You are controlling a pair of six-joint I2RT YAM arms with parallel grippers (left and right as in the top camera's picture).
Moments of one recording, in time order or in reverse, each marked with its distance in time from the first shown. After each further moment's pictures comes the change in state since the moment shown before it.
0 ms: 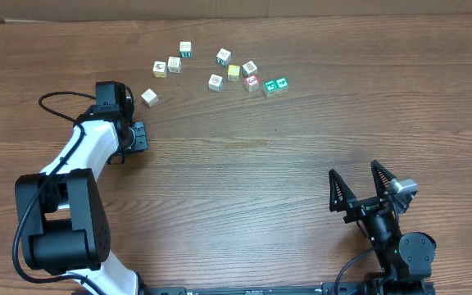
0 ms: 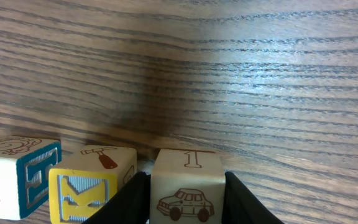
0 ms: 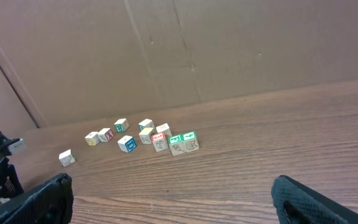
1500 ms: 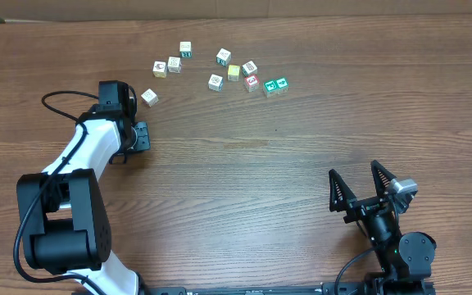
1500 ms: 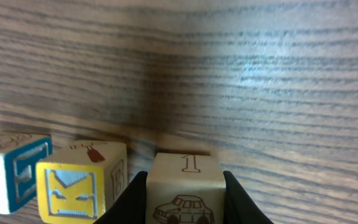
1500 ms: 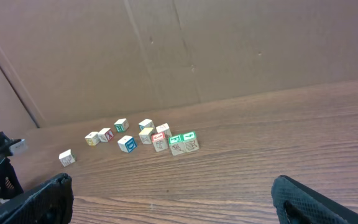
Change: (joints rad) left arm -0.018 0.000 0.003 -0.022 0.000 -0.007; right arm 0.000 0.000 0.000 -0.001 0.000 0.000
